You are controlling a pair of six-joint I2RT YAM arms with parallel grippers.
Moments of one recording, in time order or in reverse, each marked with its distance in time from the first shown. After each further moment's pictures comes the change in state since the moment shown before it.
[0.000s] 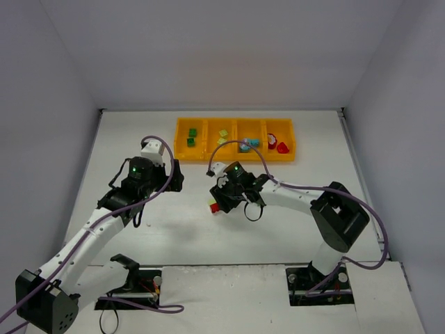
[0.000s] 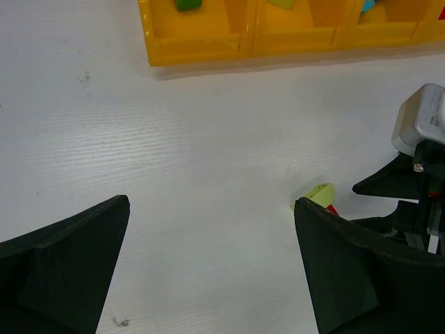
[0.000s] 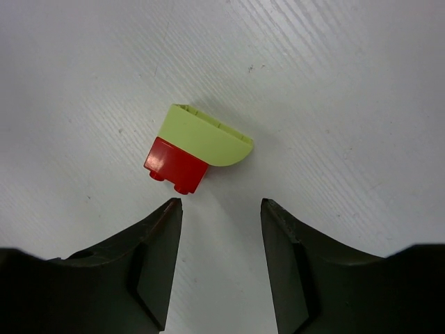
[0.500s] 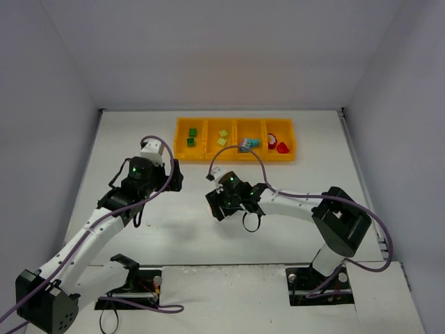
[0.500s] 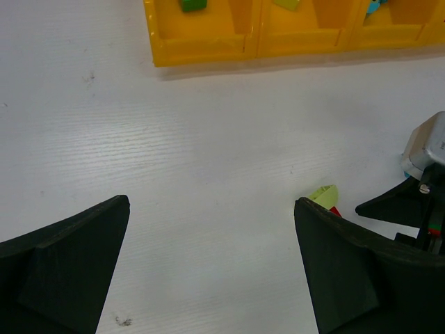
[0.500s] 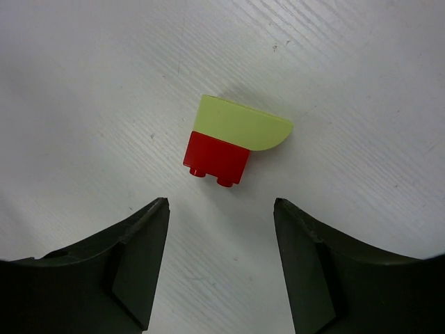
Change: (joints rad) left arm 0.000 0.000 0.000 -0.001 -0.011 0.000; right arm 0.082 -0.035 -0.061 0.052 0.106 0.234
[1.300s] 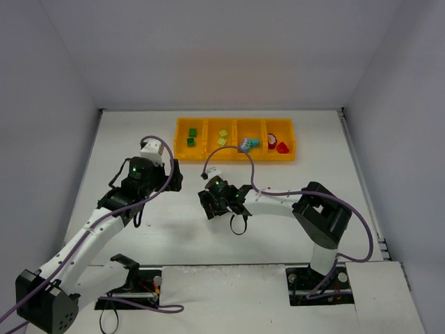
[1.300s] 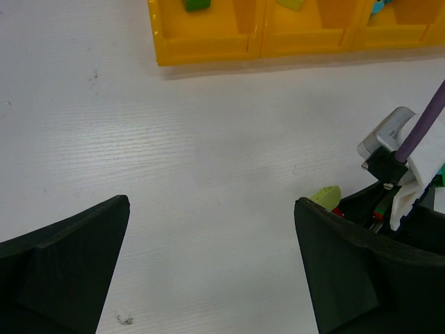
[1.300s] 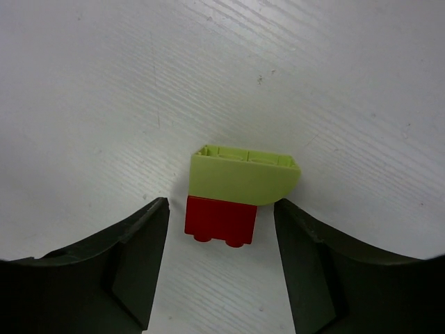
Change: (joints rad) left arm 0.000 0.000 0.000 -0.003 -0.011 0.000; right arm 0.078 0.144 0.098 0.009 0.204 0.206
